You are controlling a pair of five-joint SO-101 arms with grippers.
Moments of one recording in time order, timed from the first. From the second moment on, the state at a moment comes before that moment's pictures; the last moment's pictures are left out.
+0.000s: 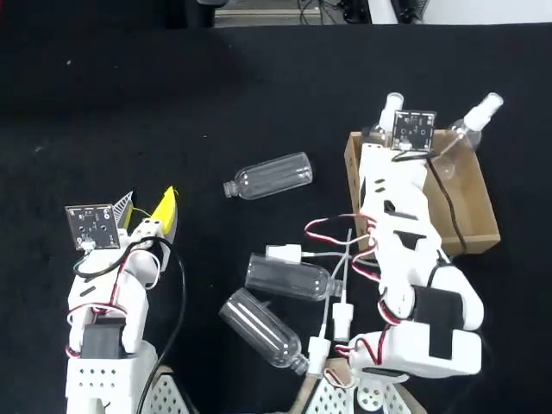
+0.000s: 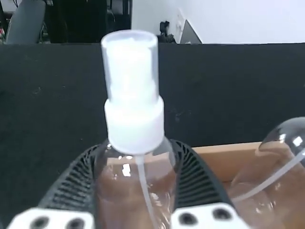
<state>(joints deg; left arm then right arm) -4.9 -103.4 96.0 31.4 5.1 10.5 -0.7 56.4 -24.6 5.9</state>
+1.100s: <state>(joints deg) -4.9 -103.4 96.0 31.4 5.1 10.5 6.8 56.7 -37.8 5.9</state>
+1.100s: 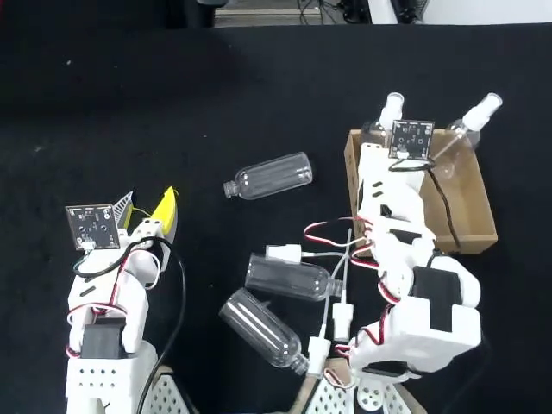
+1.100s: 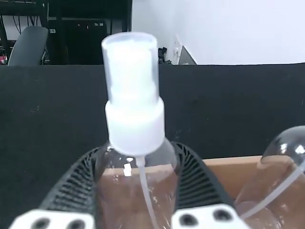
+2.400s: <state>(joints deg) -4.9 -103.4 96.0 31.4 5.1 7.4 6.9 59.1 -37.8 5.9</state>
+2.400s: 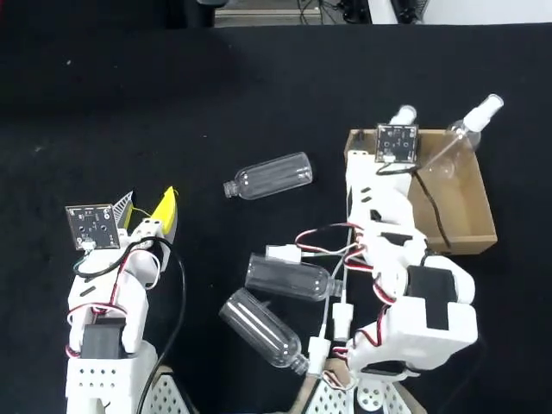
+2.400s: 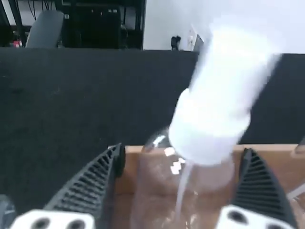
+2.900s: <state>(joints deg) -4.9 -103.4 96.0 31.4 5.1 6.2 6.9 59.1 -37.8 5.9</state>
